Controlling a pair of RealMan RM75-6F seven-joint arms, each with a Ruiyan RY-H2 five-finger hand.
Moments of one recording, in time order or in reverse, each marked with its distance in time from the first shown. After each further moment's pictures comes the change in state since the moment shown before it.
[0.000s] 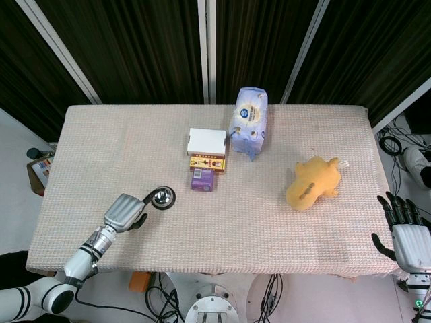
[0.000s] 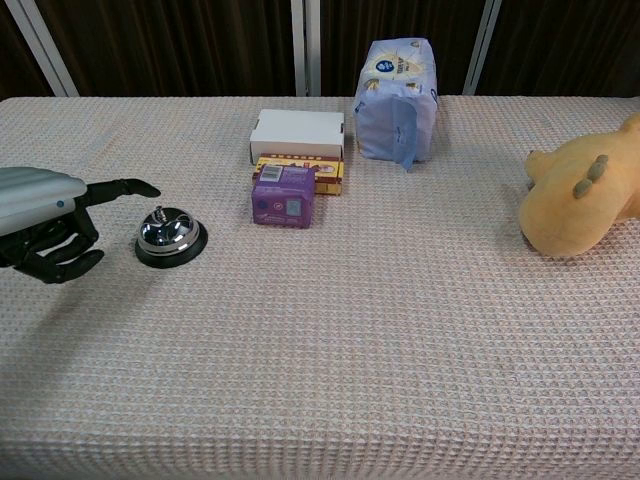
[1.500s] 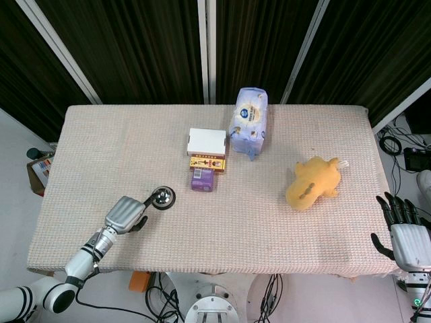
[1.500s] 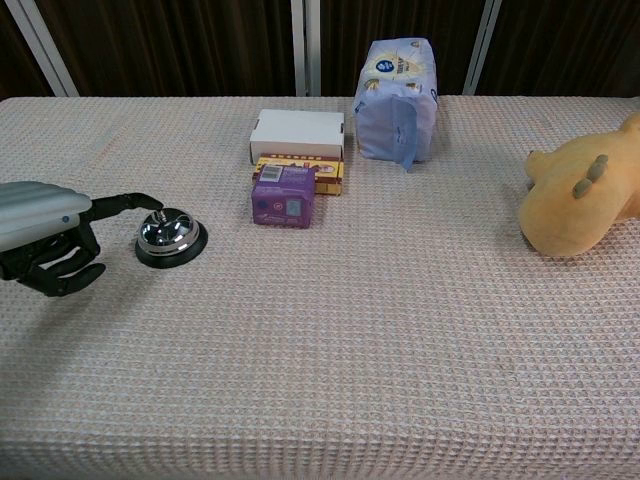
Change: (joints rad) left arm -0.005 -0.015 0.013 0.023 -0.014 -0.030 0.005; right arm 0.005 -0.009 0.001 0.009 0.013 -0.014 -0.006
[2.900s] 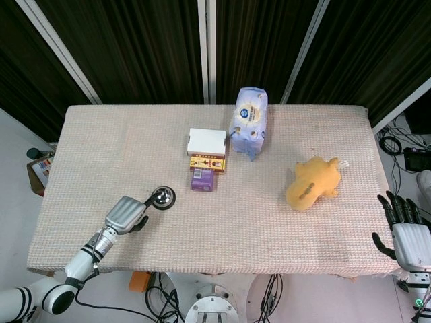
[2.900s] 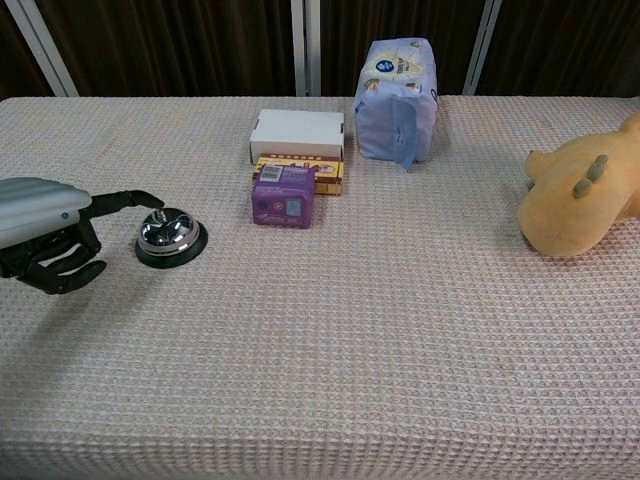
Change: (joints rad) left arm 0.002 0.010 -0.001 -0.021 0.021 0.023 -0.003; right arm -0.001 0.010 0.002 -0.010 -0.002 0.006 -0.002
